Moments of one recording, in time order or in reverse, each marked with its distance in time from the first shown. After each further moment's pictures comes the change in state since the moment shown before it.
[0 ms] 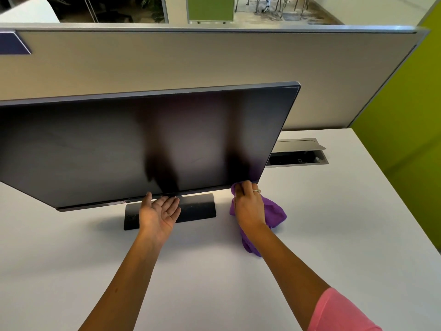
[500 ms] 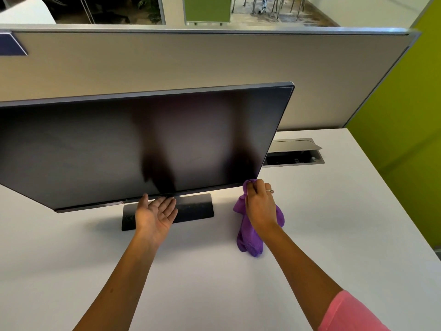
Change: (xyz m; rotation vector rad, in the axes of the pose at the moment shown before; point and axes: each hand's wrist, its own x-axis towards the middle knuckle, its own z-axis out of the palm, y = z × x) left_hand -0.001 0.001 -0.002 0.005 0.002 -0.001; right_hand -0.007 0.026 -0.016 0.112 0.114 0.082
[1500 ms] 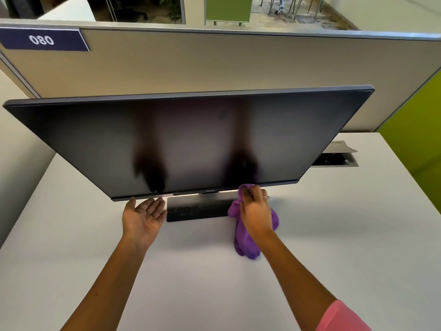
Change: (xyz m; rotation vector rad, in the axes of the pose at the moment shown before) left_hand -0.006 0.100 -0.111 -0.108 0.077 0.038; right_hand -0.033 -0.117 0.065 0.295 0.020 0.082
